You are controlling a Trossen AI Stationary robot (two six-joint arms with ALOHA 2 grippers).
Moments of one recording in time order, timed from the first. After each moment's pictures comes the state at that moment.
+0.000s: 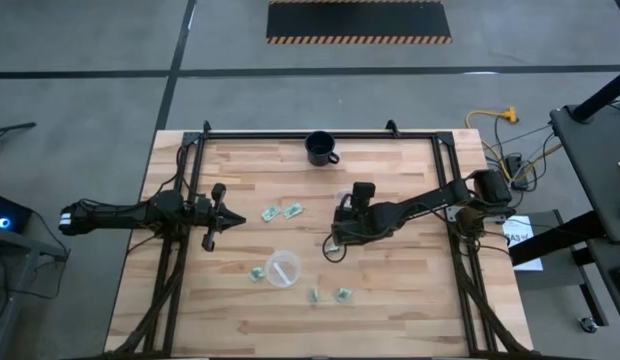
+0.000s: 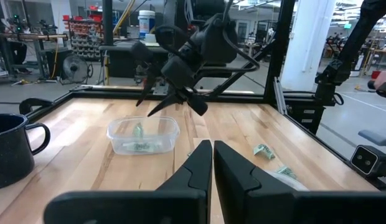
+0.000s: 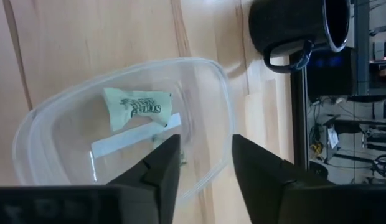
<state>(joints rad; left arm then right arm) 0.03 0.16 0.01 0.10 0.12 -0.07 0.16 1.80 1.18 -0.80 0.73 0.18</state>
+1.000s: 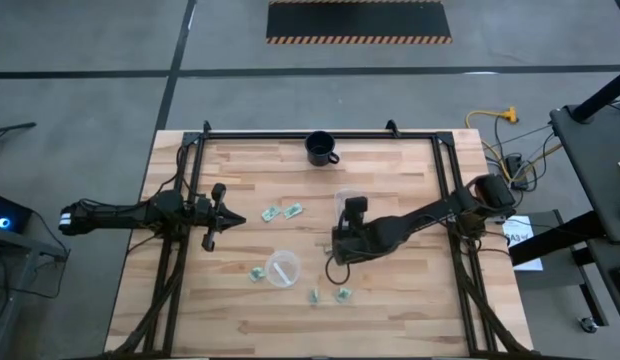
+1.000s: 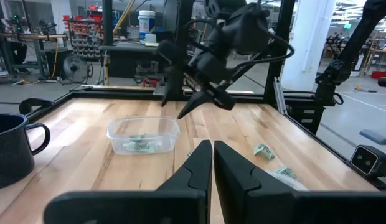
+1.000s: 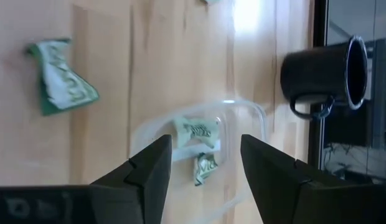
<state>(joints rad) 0.03 0.16 0.01 0.10 0.12 -0.07 0.28 1.80 1.24 -0.78 0.67 0.09</state>
